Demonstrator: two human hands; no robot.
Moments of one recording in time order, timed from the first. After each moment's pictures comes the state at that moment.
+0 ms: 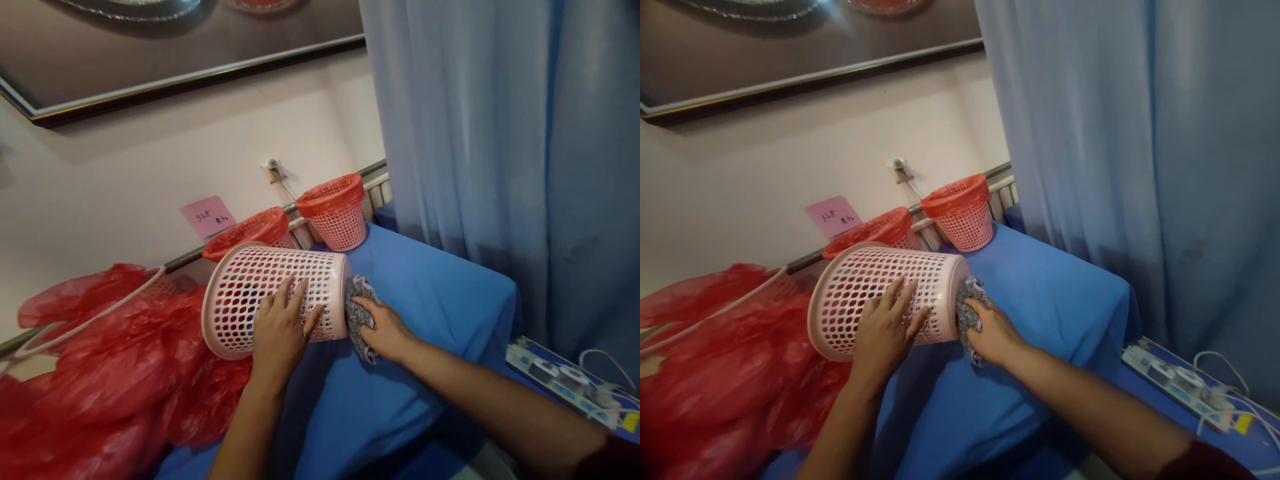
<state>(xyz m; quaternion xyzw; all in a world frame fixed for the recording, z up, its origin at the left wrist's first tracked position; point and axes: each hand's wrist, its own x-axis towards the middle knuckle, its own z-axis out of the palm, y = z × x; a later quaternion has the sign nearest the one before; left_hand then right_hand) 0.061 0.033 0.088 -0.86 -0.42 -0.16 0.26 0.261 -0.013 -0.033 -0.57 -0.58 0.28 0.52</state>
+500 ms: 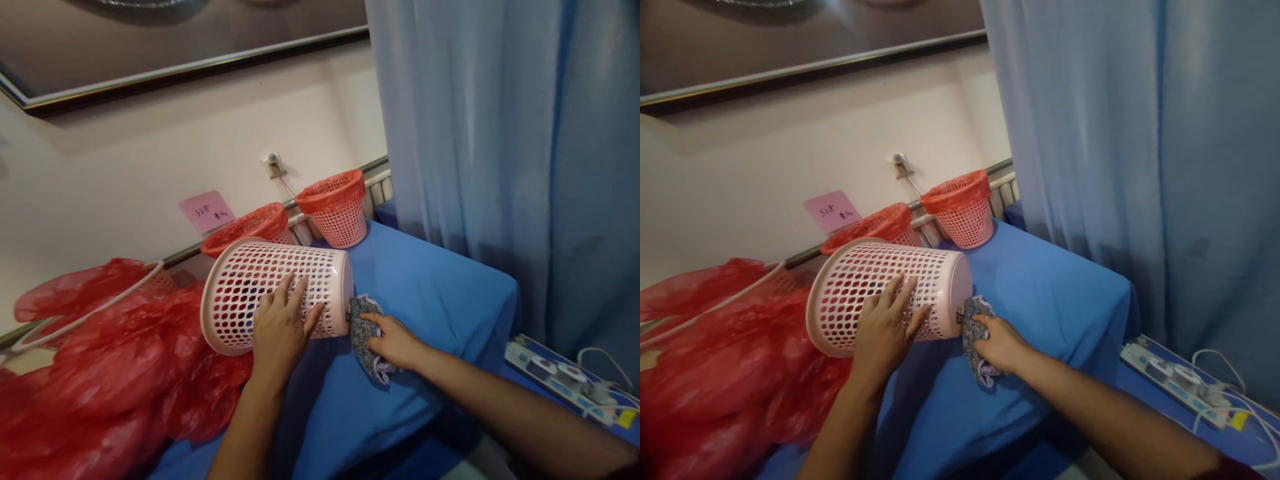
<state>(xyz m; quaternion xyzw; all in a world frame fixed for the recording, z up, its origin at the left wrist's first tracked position) 0.059 0.032 0.084 -0.86 -0.42 -0.17 0.25 0.257 -0.034 -0.051 -0.60 -0.54 0.40 0.43</state>
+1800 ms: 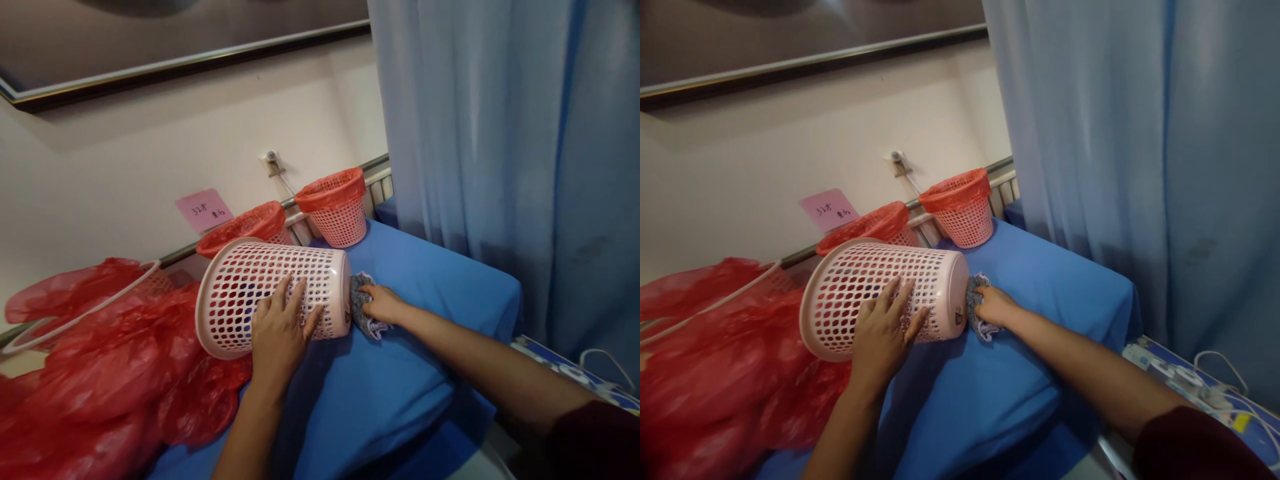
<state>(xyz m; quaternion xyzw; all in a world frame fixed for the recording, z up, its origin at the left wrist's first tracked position) 0.059 0.029 0.078 -0.84 -0.43 -0.20 0.26 0.286 0.039 -0.033 -0.65 -0.55 0.34 0.40</state>
